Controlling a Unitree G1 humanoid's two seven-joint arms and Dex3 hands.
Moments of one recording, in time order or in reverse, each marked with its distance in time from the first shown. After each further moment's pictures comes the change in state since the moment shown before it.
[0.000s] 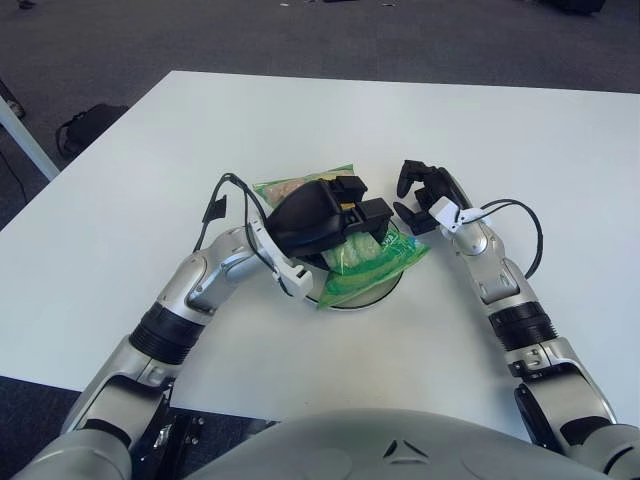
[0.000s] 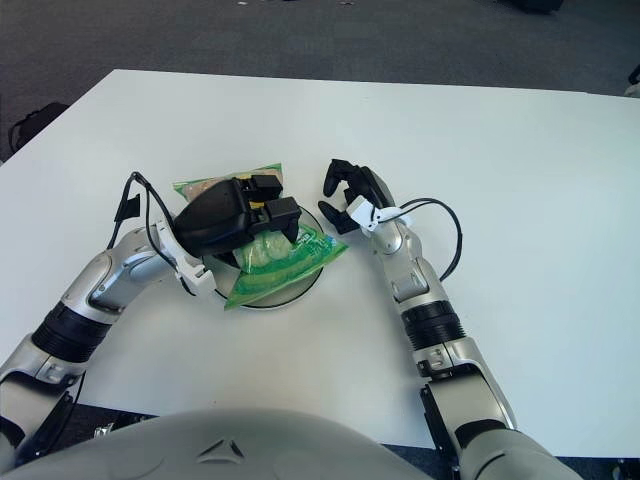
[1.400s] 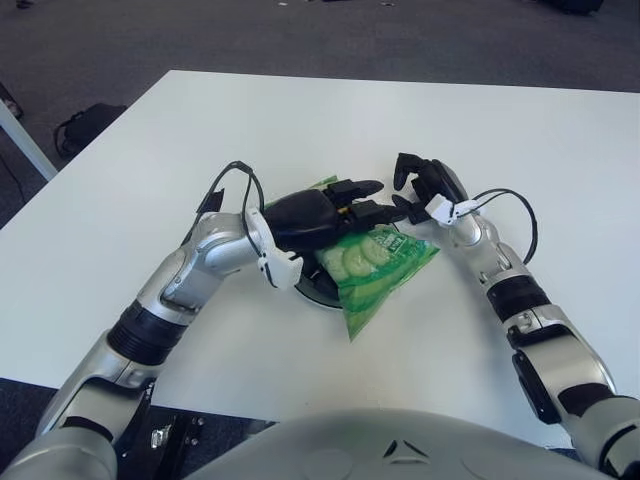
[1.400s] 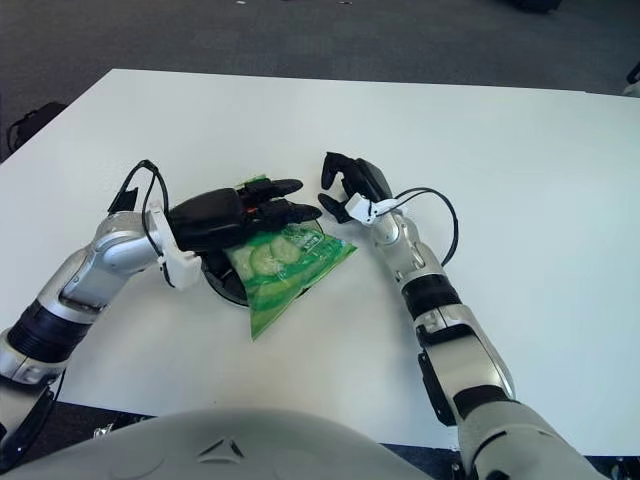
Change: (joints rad) left arm -0.019 0.090 0.001 -0.183 -0.439 0.337 -0.583; right arm -0.186 -0.036 0.044 0.445 -0.051 -0.408 -0.147
